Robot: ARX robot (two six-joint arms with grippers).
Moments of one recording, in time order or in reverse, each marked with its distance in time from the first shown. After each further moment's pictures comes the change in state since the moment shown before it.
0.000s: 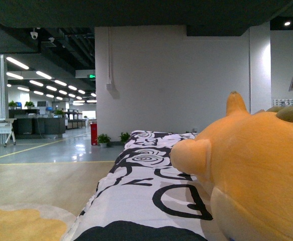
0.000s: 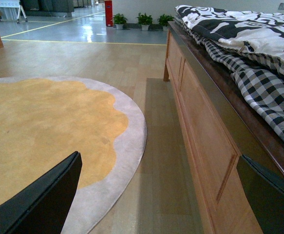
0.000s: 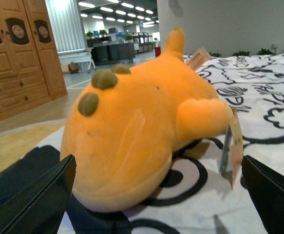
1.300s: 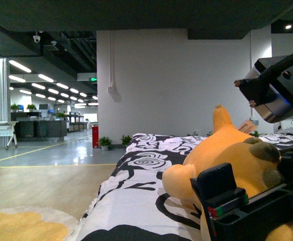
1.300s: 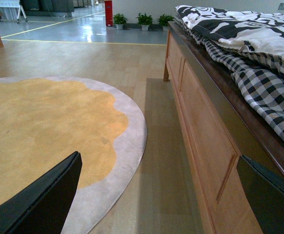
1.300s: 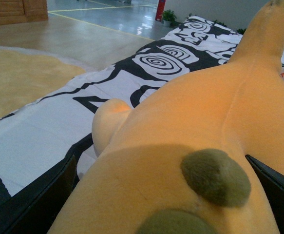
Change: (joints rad) left arm 0.000 0.000 0.000 0.000 0.000 0.000; right arm 0.284 0.810 0.367 0.152 0.319 -0.304
